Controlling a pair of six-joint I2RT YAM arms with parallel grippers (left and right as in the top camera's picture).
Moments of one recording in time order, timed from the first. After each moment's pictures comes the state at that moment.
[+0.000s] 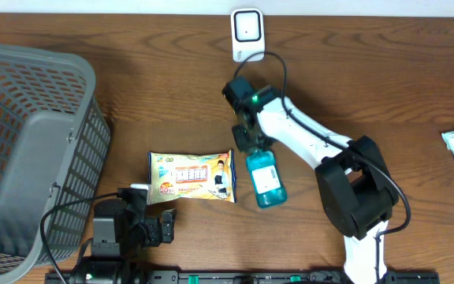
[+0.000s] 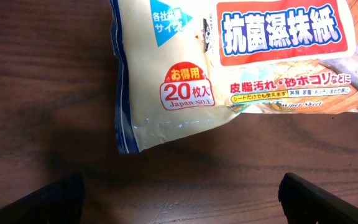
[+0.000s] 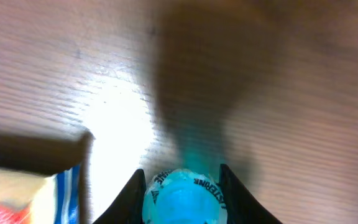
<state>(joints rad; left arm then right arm) -0.05 0.34 0.23 -0.81 0.23 -0.07 0.61 2.09 1.56 -0.97 0.05 0.33</state>
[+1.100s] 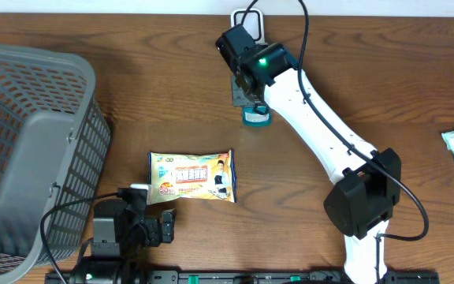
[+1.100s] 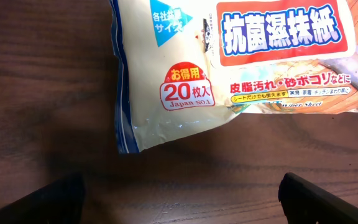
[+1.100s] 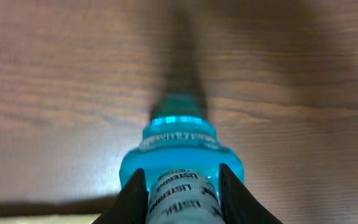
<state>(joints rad) -0.05 0.34 0.23 -0.81 0.23 -0.07 0.60 2.09 2.01 -1.19 0.27 0.55</state>
